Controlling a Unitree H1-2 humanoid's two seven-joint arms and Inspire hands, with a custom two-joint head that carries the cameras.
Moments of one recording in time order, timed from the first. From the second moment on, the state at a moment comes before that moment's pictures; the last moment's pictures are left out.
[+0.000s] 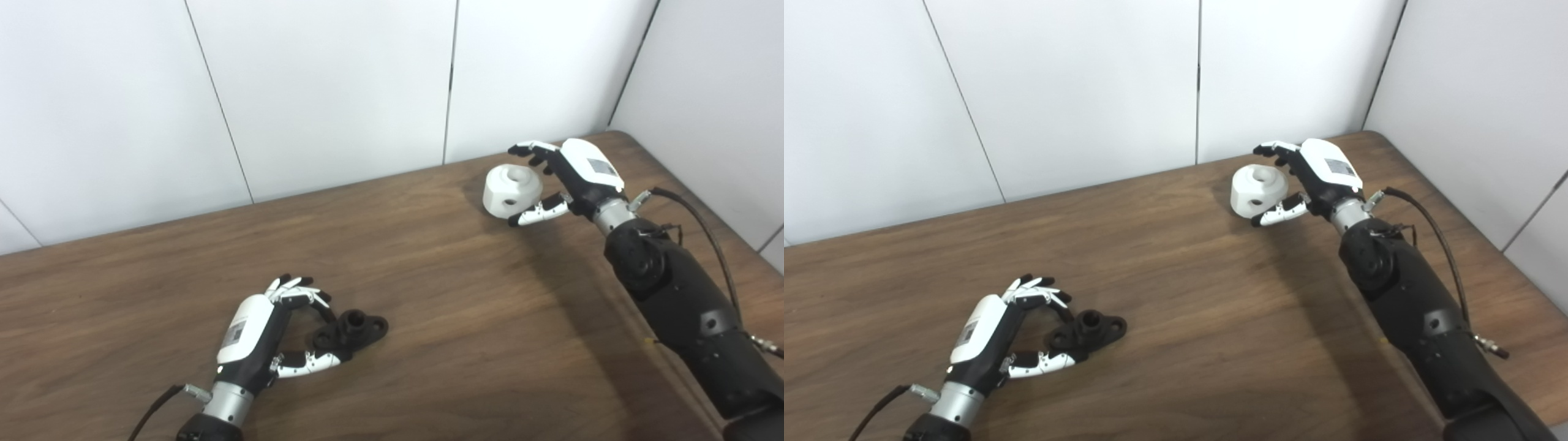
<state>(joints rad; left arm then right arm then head) -0.22 0.16 -0.35 0.17 0.59 -0.25 0.00 -0.37 -0.61 0.04 0.26 -0.58 -0.02 -0.04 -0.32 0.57</state>
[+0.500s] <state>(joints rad) -0.19 0.15 -0.35 0.13 0.59 -0.25 0.00 -0.40 -0.60 0.07 0.32 -0.63 -0.04 -0.09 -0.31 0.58</state>
